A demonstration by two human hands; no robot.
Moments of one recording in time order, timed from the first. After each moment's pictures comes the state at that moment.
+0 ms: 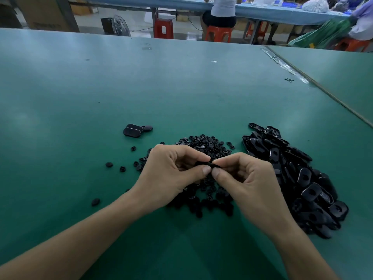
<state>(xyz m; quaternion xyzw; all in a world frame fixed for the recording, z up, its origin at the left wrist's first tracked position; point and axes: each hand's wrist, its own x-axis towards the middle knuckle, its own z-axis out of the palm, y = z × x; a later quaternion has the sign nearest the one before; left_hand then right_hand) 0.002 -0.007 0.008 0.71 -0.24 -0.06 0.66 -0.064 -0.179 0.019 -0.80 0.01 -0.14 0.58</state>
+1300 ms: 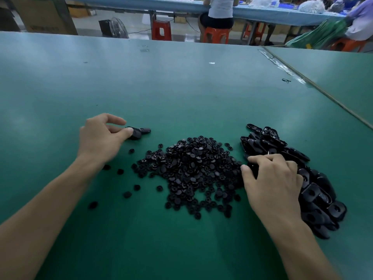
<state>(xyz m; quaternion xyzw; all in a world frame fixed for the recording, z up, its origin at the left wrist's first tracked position) 0.096 0.082 -0.001 0.87 0.05 0.14 0.47 -0.057 -0.206 0.003 -0.95 0.25 -0.16 0.12</state>
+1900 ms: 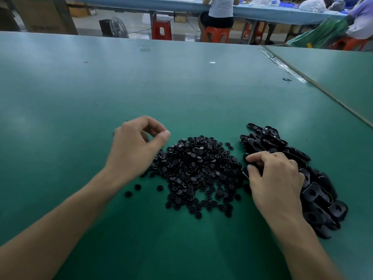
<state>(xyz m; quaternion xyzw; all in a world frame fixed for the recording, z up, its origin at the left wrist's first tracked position) 0.051 0.026 0.019 0.85 -0.13 0.14 0.50 -0.056 -0.209 0.006 -0.94 0.23 -0.20 0.18</state>
